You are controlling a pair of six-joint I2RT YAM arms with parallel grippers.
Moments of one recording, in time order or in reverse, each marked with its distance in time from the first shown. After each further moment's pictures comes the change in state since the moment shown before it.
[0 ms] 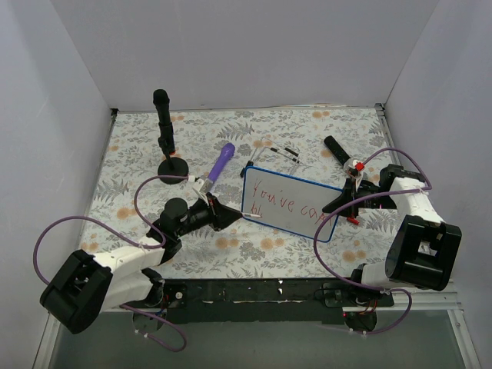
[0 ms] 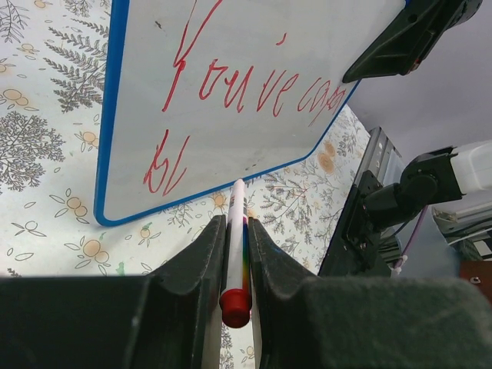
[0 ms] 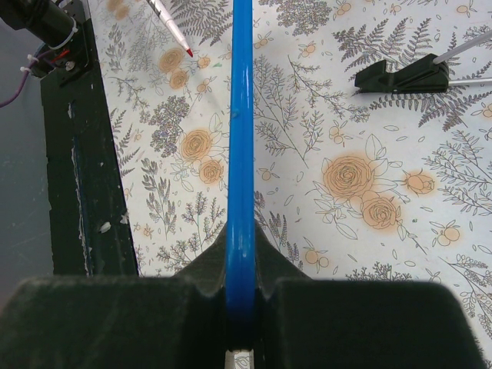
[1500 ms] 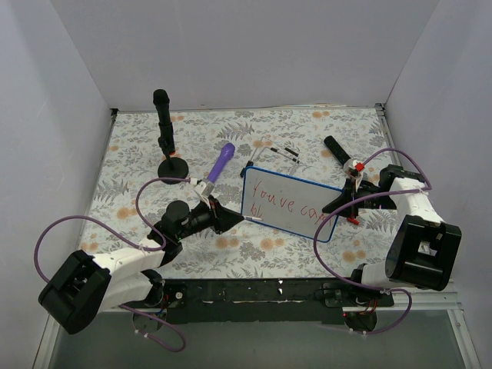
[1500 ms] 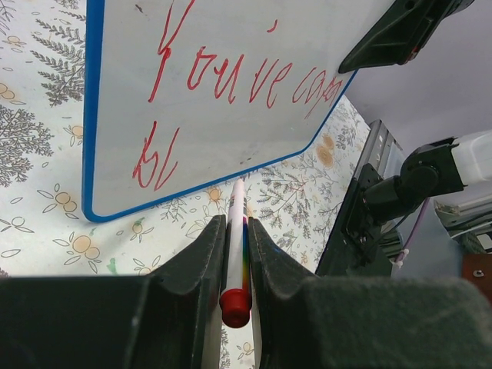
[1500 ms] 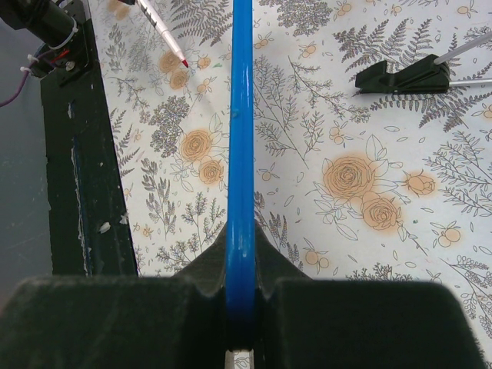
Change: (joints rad) left arm -0.040 -0.015 -0.014 0.002 -0.030 0.009; right arm 0.000 0.000 -0.005 0.004 -0.003 -0.003
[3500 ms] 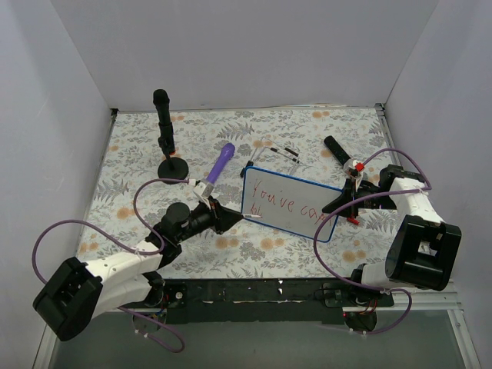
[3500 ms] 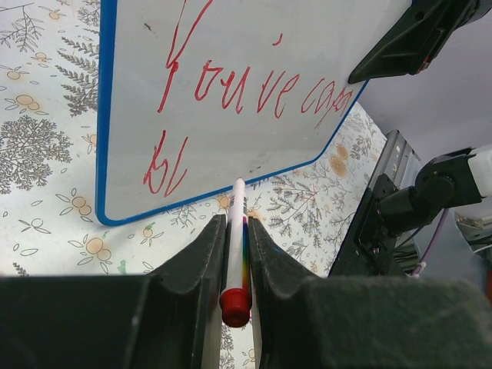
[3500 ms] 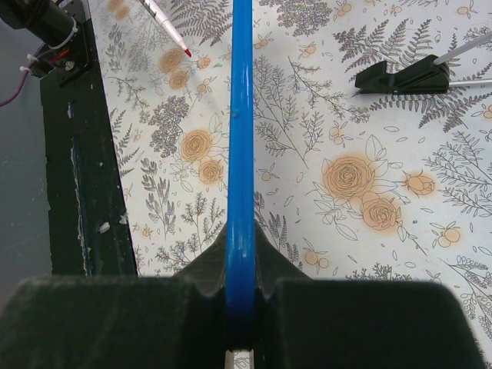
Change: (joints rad) left arm -0.046 -0.061 0.008 -0.069 -0.108 0.030; right arm 0.000 0.000 -0.001 0.002 0.000 0.000
